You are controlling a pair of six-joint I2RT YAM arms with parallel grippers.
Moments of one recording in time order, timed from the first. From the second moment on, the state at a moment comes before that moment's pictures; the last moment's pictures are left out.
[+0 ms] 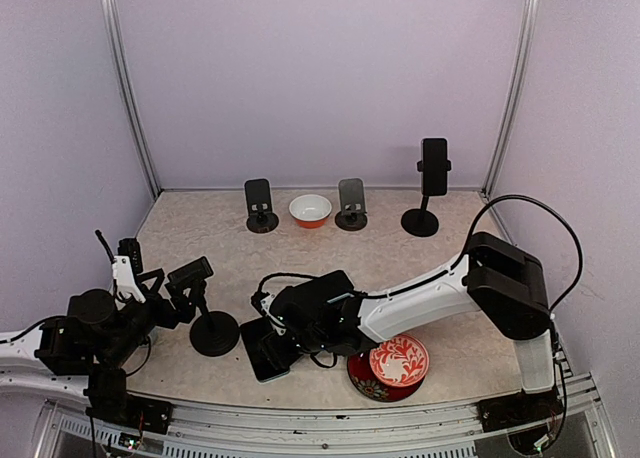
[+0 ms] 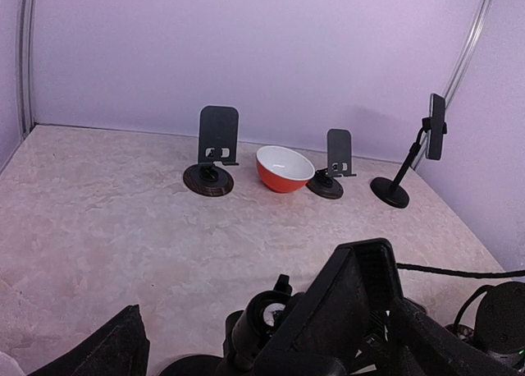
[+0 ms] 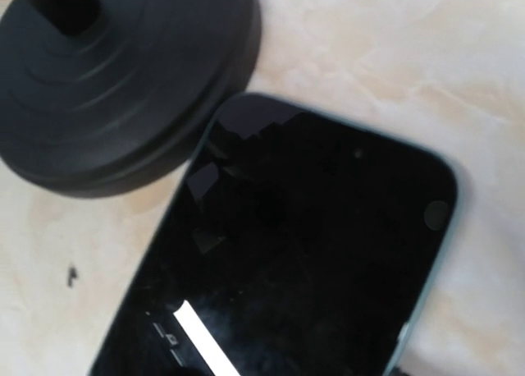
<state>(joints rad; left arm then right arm) -1.25 0.39 0.33 -0.12 -0.92 -0.46 1.26 2.13 1.32 0.04 0.07 0.42</state>
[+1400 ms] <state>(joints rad) -1.25 0.38 0.33 -0.12 -0.92 -0.44 1.25 2.08 1.26 0.03 0.03 0.39</state>
